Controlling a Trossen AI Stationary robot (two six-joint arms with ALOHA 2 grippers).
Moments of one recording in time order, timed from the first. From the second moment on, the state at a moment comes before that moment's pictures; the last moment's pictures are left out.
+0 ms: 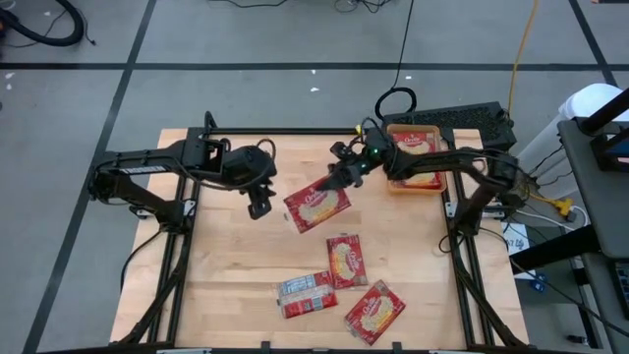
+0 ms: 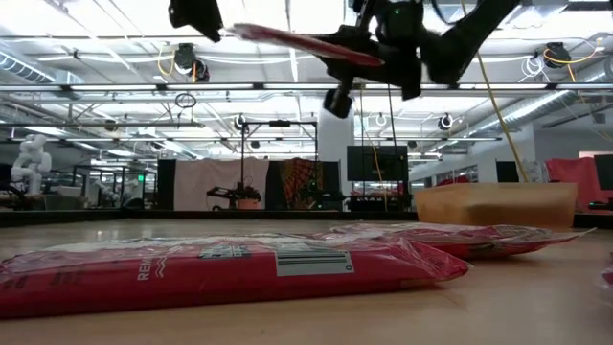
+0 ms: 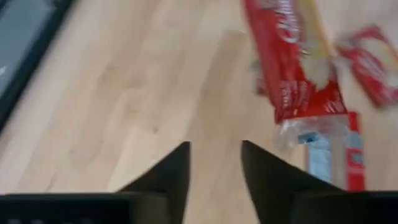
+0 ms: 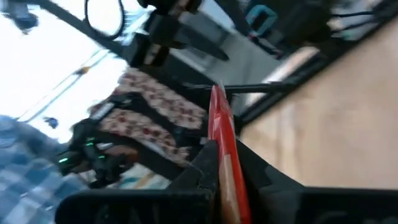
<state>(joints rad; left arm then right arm) 0.04 1.37 1.51 -1.14 -0.10 -0.29 -0.39 1.66 0.90 0.81 -0.95 1.02</state>
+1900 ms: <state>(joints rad) 0.14 1.37 1.10 -0.77 0.04 -0.69 -1.27 1.21 0.89 -0.59 -0.37 0.17</state>
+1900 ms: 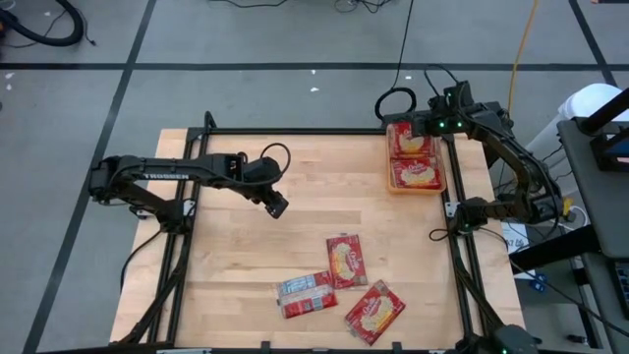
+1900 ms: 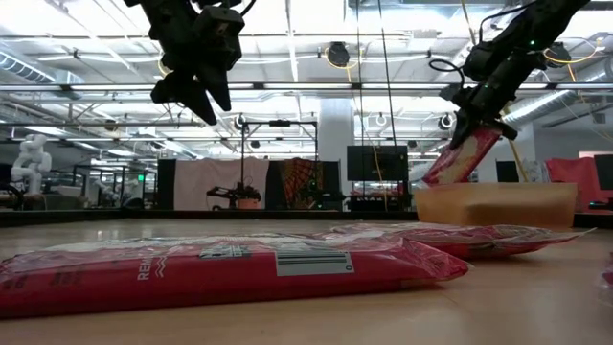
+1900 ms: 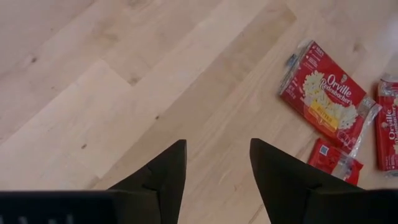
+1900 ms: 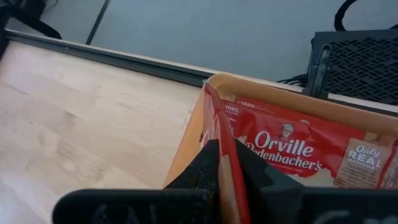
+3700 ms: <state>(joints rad) 0.14 1.37 1.10 -0.88 0.13 -0.44 -1.10 1.23 0.89 -0.60 -0.07 0.41</state>
